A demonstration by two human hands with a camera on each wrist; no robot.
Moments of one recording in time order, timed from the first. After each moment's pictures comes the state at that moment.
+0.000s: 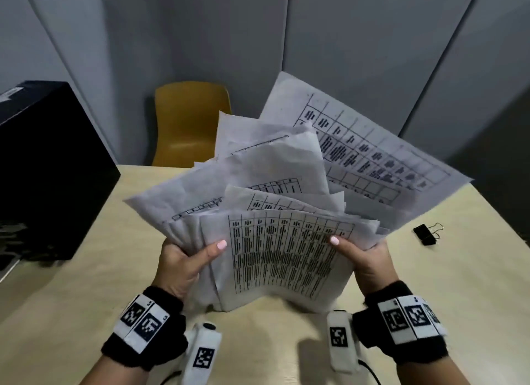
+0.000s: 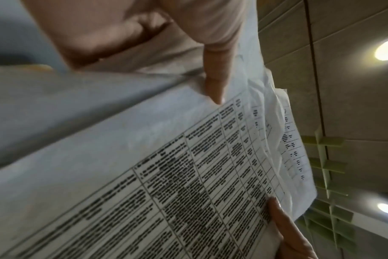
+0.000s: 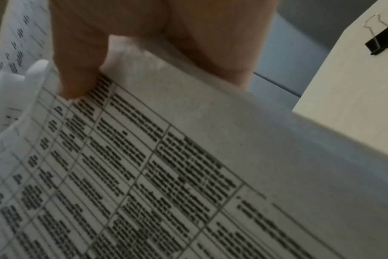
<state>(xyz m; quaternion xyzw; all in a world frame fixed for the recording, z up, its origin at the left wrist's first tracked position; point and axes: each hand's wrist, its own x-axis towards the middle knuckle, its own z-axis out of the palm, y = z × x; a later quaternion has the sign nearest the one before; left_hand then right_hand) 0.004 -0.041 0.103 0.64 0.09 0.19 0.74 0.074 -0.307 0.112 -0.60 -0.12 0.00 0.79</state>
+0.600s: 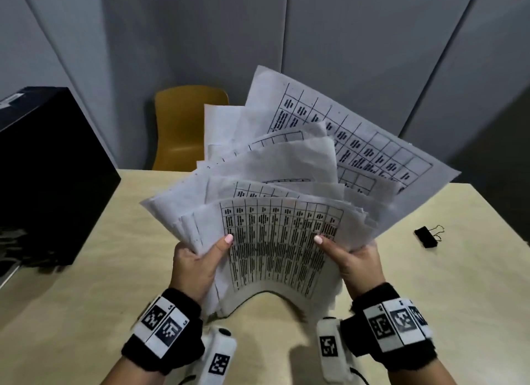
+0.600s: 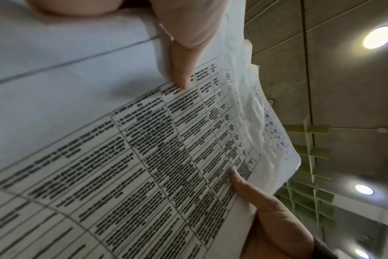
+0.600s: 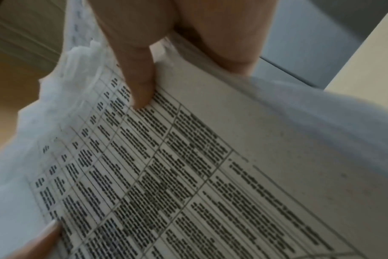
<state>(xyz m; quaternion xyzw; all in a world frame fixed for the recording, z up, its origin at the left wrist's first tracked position) 0.010 -0.064 0.106 0.67 0.15 0.23 0.69 0.076 -0.291 0.103 -0.64 -0.08 -0.02 0.77</state>
